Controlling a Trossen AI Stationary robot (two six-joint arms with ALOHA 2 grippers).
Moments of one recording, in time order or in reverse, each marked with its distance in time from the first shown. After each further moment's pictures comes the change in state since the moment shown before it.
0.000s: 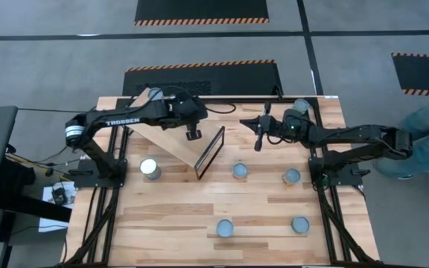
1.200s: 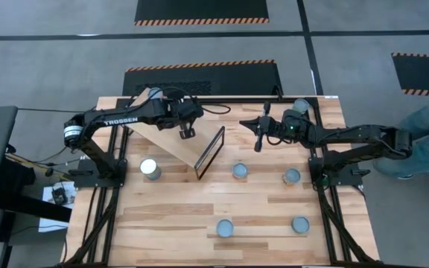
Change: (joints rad) left arm 0.008 -0.016 0.001 -0.144 -0.102 -0.072; right arm -0.006 0.006 0.001 -0.008 -0.006 -0.021
